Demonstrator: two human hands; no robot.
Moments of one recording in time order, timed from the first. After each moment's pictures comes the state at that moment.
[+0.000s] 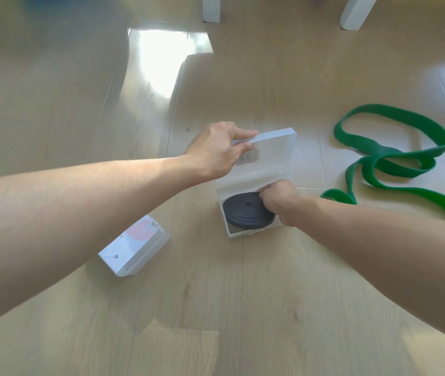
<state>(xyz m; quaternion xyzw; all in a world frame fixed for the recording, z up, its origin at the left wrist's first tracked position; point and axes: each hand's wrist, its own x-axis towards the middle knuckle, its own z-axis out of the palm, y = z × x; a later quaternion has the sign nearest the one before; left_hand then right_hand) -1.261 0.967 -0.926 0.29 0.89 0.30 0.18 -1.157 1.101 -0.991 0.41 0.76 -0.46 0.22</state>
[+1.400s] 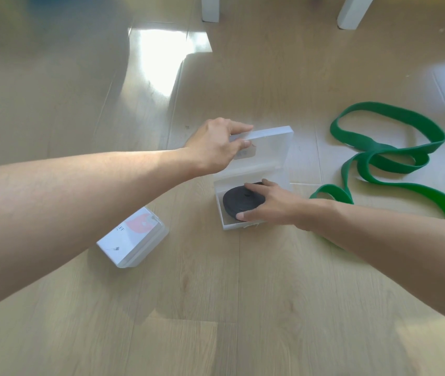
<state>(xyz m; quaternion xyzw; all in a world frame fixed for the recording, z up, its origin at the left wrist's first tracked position) -1.259 0.964 -0.921 0.29 0.89 0.29 0.20 -1.126 1.105 -0.970 0.19 0.86 -0.36 0.32</state>
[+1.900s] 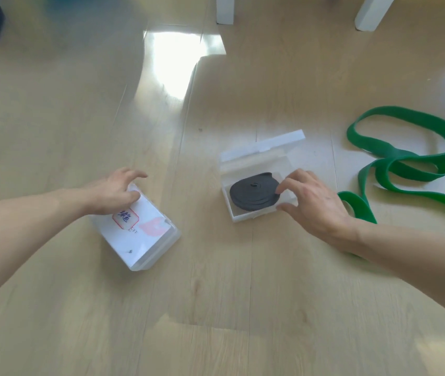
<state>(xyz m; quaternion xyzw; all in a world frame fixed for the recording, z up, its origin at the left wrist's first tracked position) -1.287 0.760 -0.951 0.15 0.92 0.04 0.35 -1.109 1.133 -0.976 0.05 0.98 -0.16 0.07</state>
